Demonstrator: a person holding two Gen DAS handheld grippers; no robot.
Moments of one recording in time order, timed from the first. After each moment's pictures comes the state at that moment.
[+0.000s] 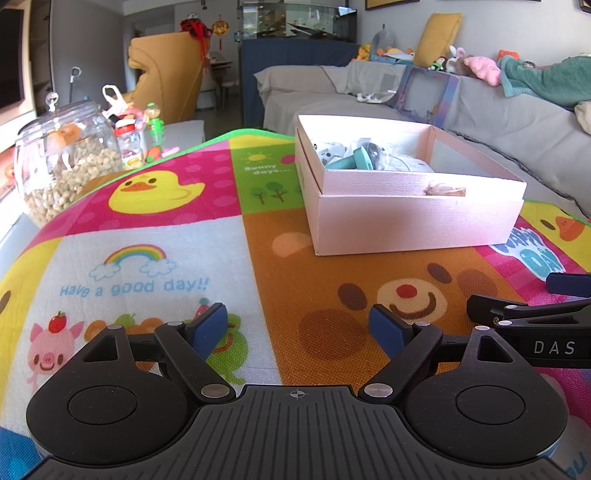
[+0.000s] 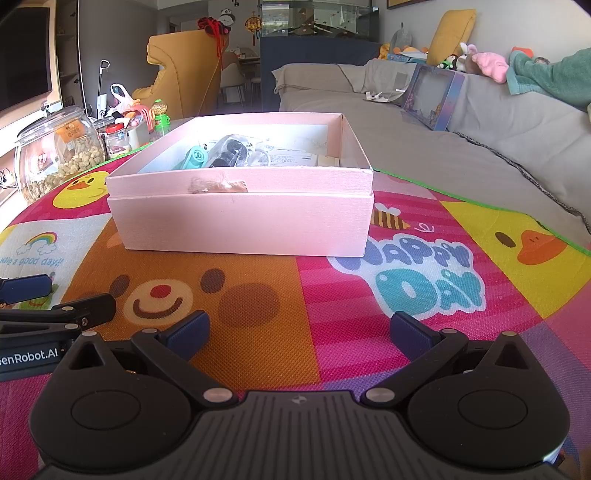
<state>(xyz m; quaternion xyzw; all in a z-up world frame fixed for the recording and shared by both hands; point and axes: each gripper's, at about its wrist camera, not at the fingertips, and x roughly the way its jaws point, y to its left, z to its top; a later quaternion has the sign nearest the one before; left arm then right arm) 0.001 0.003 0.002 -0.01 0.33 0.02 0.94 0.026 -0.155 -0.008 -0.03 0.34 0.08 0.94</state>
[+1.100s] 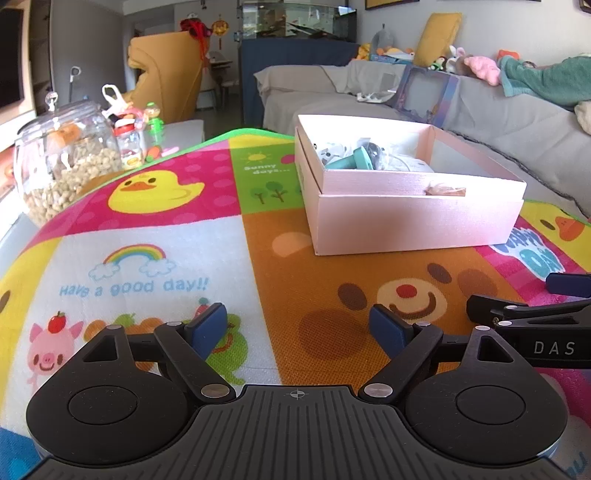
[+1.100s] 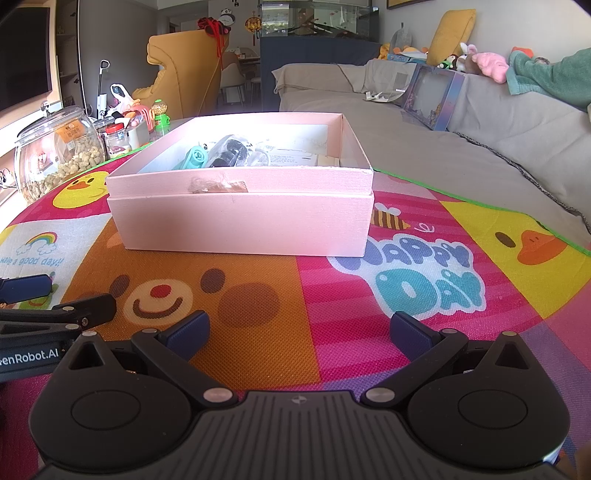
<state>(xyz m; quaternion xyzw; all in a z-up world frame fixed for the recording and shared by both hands) 0.002 0.005 0.001 -0.01 0.33 0.02 0.94 0.026 -0.155 -0.008 -0.03 0.34 0.08 0.94</state>
